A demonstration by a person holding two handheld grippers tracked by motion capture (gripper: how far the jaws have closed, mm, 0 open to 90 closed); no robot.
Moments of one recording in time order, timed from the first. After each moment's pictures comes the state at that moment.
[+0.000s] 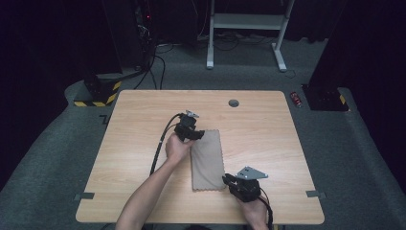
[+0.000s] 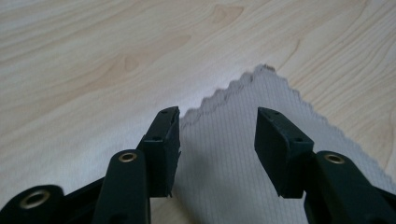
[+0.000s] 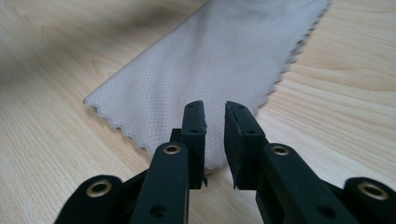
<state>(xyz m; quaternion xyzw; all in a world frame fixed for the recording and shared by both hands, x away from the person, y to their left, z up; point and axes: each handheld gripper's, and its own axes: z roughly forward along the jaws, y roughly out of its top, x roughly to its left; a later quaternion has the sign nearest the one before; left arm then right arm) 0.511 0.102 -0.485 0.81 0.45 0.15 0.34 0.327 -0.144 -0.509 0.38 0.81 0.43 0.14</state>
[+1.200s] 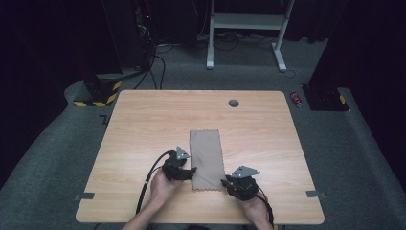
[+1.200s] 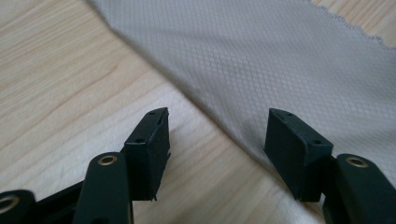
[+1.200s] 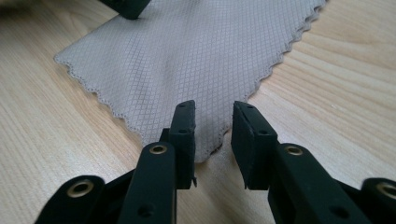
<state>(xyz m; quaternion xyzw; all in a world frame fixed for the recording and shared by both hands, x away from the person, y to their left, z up) 0.383 0.124 -0.512 0.84 0.41 0.15 0.32 0.339 -0.141 -0.520 0.35 0.85 0.37 0.13</state>
